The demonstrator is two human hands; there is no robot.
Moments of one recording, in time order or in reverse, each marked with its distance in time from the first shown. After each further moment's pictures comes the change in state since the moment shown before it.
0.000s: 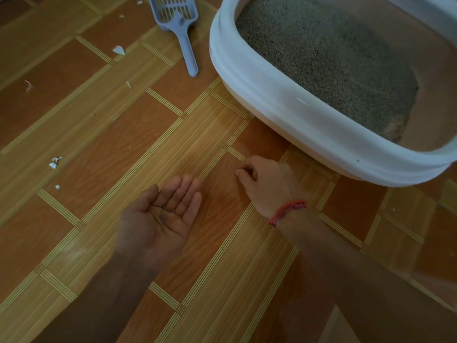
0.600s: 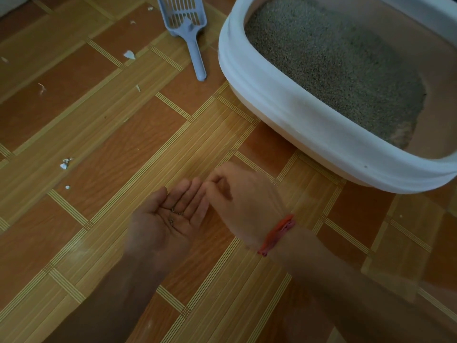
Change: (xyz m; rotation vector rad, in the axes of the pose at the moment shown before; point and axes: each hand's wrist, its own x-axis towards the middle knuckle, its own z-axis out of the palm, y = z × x) left_hand 0.003 -0.002 -0.003 -0.009 -0.026 -0.018; right_hand -0.026 -0.062 -0.008 0.117 -0.069 -0.200
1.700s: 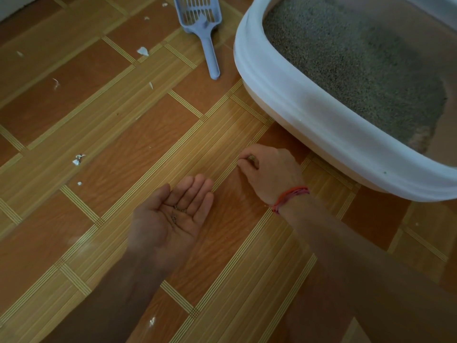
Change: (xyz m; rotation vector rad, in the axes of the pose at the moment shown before) left_hand -0.001 0.014 0.000 -0.020 0.002 0.013; right_hand 0.049 0.045 0.003 -0.205 0.049 0.137
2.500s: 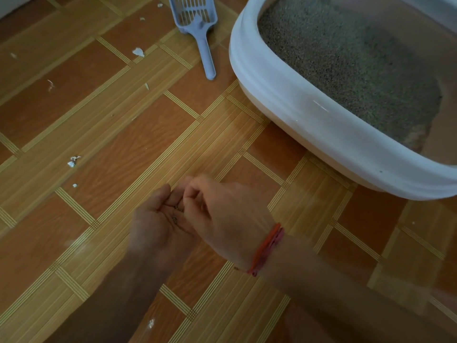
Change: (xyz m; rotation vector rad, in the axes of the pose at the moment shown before) left_hand 0.005 -0.003 -0.008 0.050 -0.054 -0.059; right_hand -0.058 -0.066 0.000 0.220 -0.084 -0.351
